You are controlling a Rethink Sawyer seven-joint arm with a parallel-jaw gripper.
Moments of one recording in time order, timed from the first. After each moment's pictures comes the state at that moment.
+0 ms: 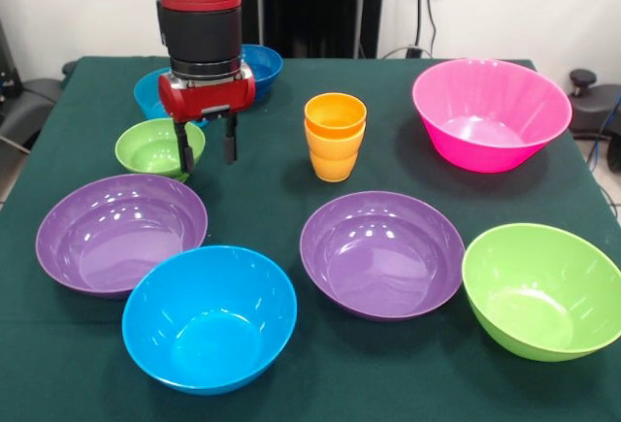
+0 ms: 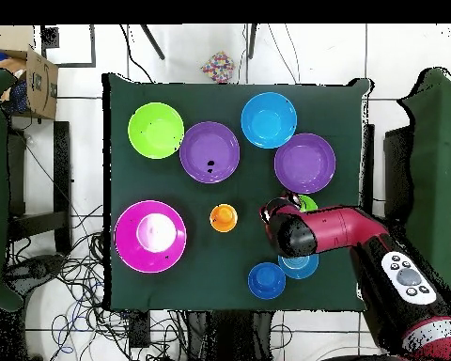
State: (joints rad) arm -0.78 -0.56 0.42 1.76 -0.84 0.29 1.42
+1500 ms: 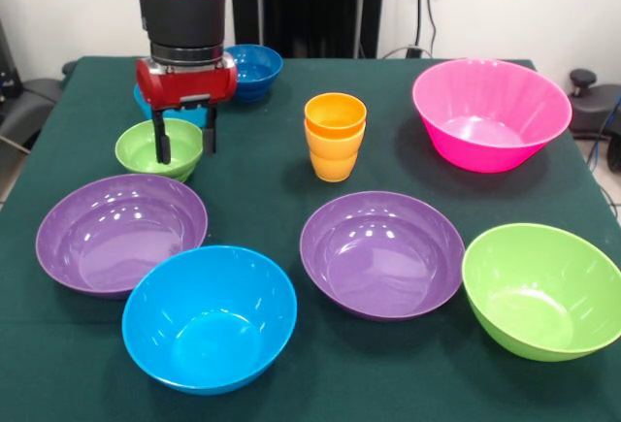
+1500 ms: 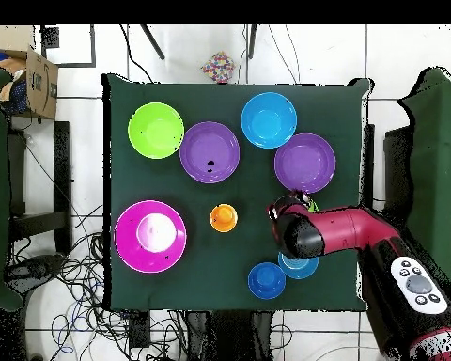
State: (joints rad) arm -0.78 -0.61 0.40 1.77 -0.84 0.29 1.42
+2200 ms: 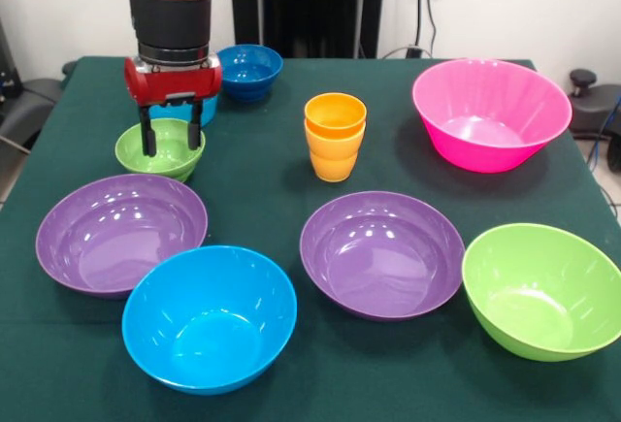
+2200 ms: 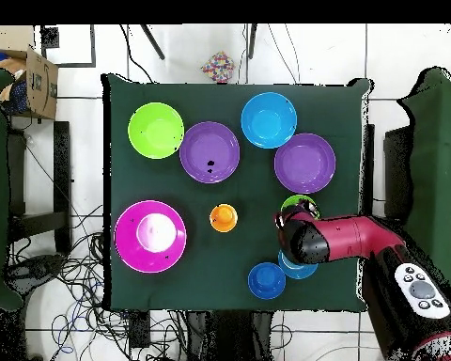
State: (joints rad) arm -0.78 -0.59 0.34 1.77 -0.84 0.29 1.42
